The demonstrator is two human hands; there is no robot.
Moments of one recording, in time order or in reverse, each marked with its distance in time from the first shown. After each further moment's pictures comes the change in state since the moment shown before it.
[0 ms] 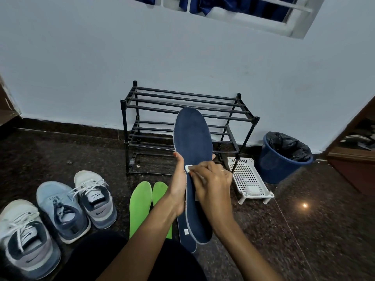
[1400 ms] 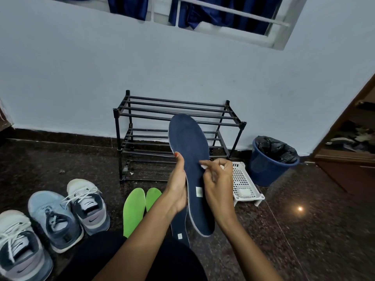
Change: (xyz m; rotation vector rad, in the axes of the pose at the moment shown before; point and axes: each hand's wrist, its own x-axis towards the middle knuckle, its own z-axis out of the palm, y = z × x) left_hand -0.010 0.004 0.032 -0.013 0.012 -0.002; right_hand 0.006 0.007 -0.036 0.351 0.034 0.292
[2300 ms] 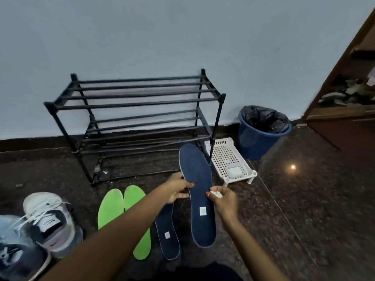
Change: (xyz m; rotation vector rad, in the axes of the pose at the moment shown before) left_hand 0.165 -0.095 -0.023 0.724 0.073 -0.339; right_hand 0.011 0.215 -0.013 0.138 0.080 0.761
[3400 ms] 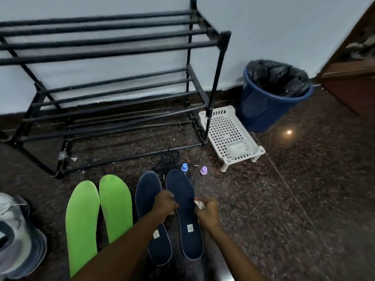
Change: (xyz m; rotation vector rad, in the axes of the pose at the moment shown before) left_hand 0.129 -0.135 -0.004 0.320 0.191 -0.174; right_hand 0.073 0.158 0.054 -0.279 -0.228 0.107
